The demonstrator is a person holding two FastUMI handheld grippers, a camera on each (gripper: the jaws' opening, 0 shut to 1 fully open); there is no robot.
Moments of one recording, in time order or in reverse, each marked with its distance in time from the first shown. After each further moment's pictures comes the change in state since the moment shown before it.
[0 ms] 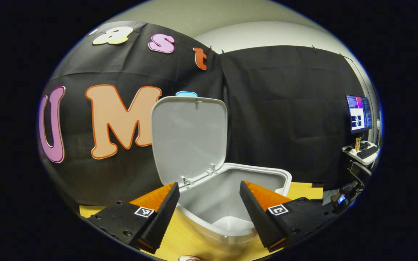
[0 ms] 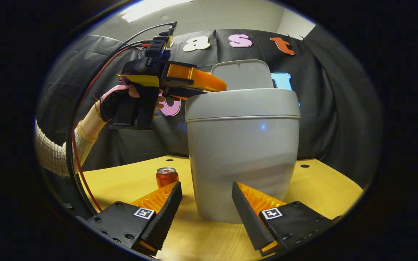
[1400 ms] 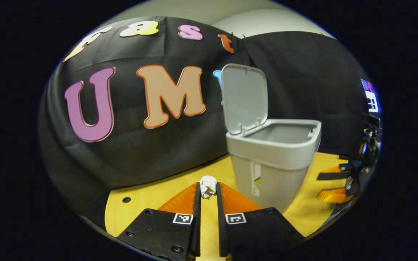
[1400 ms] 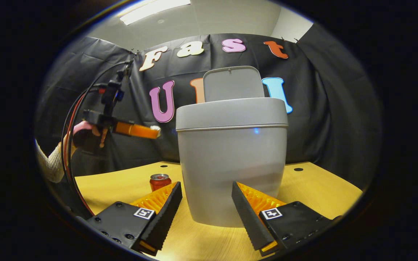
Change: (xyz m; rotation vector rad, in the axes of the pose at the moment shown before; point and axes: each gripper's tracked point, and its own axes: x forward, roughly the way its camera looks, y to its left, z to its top) left arm -0.091 0.073 -0.061 0.051 0.136 0.196; right arm -0.003 -0.012 0.013 0.014 -0.040 -0.035
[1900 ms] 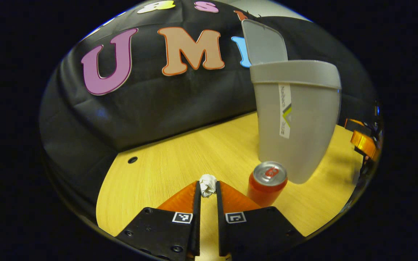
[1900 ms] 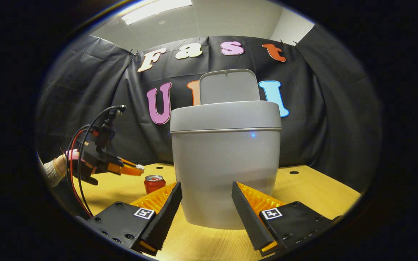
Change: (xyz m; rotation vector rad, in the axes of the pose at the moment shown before) left arm -0.023 0.039 -0.156 -0.056 0.257 0.153; right arm -0.001 -0.016 0.006 -0.014 -0.027 -0.040
